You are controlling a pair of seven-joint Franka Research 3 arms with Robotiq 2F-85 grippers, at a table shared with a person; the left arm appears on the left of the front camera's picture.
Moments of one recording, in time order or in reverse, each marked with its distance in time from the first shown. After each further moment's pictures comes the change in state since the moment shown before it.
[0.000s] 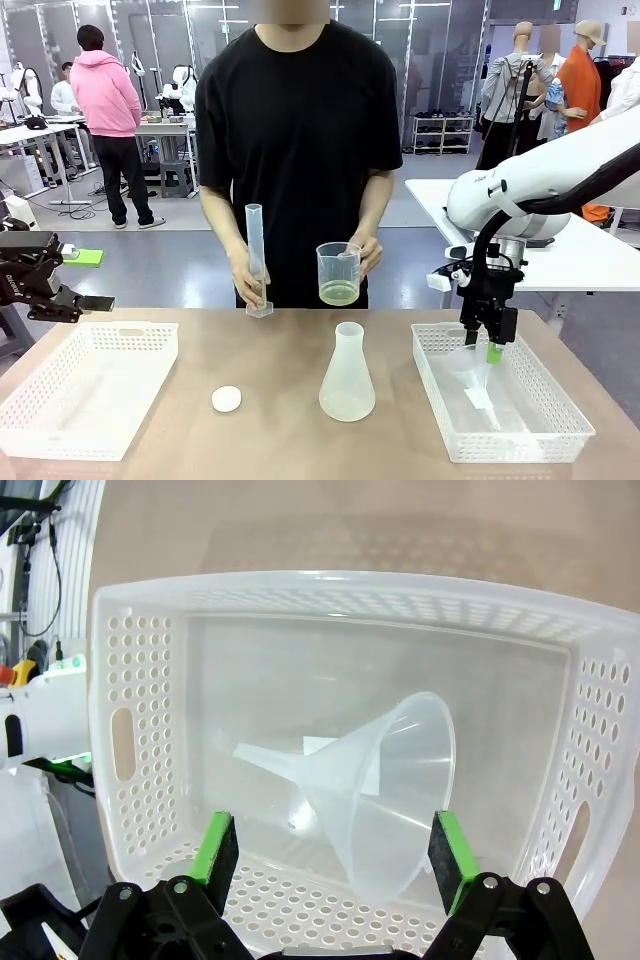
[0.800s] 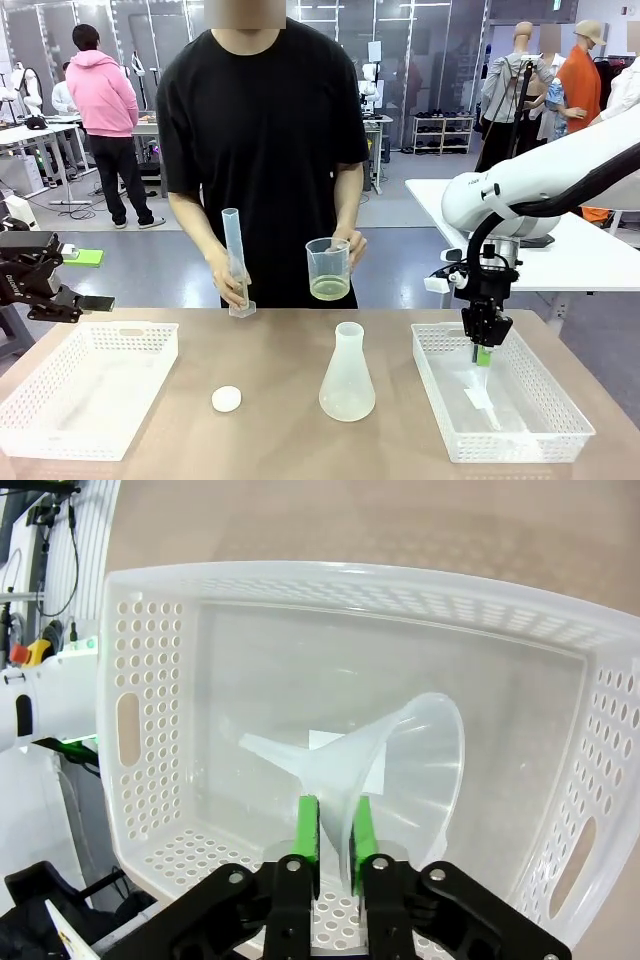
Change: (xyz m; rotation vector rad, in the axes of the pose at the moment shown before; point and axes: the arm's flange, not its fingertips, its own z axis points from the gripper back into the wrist) left arm 0.000 0.000 0.000 0.000 0.000 0.000; right arm 0.002 -0.010 -0.003 0.056 0.026 0.030
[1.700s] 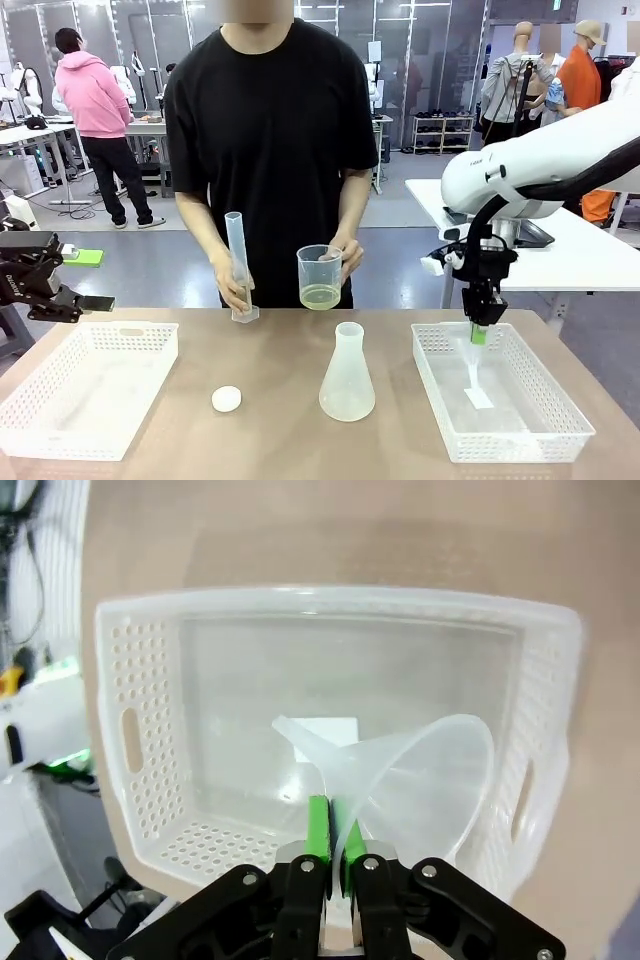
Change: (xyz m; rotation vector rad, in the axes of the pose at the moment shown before) left arm 0.000 0.000 0.000 0.000 0.000 0.000; right arm 0.026 0.035 0.049 -0.179 0.050 -0.095
